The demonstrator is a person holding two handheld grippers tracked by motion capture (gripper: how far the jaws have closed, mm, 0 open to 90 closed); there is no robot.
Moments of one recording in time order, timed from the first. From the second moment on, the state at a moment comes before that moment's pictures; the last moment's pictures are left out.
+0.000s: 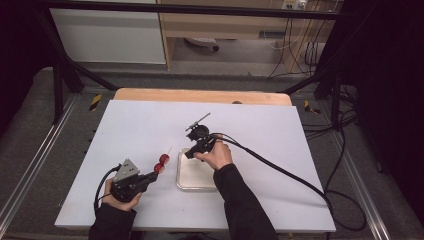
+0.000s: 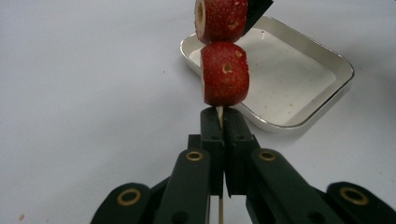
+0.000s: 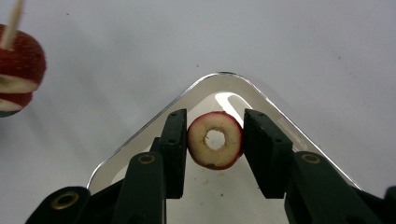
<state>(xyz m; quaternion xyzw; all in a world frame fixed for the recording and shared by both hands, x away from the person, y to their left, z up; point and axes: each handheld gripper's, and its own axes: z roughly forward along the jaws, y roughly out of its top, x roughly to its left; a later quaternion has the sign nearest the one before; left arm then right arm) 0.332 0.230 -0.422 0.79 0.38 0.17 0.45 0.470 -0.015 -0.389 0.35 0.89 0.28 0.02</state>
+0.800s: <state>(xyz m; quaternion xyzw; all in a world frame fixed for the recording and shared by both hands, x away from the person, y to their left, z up) 0.325 0.216 -0.420 0.79 0.37 0.17 0.45 0.413 -0.073 -0.396 0.41 0.74 0.53 -0.01</state>
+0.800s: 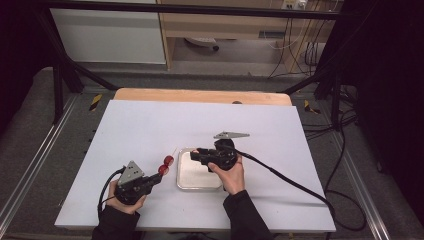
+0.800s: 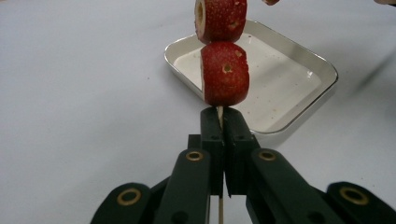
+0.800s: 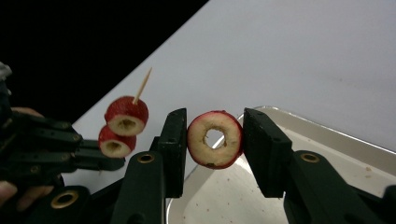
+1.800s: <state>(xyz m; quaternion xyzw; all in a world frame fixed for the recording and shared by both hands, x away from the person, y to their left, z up) 0.305 0.185 -0.411 0.76 0.39 0.15 0.49 0.385 -0.068 -0.416 0.42 0.52 0.75 0.03</state>
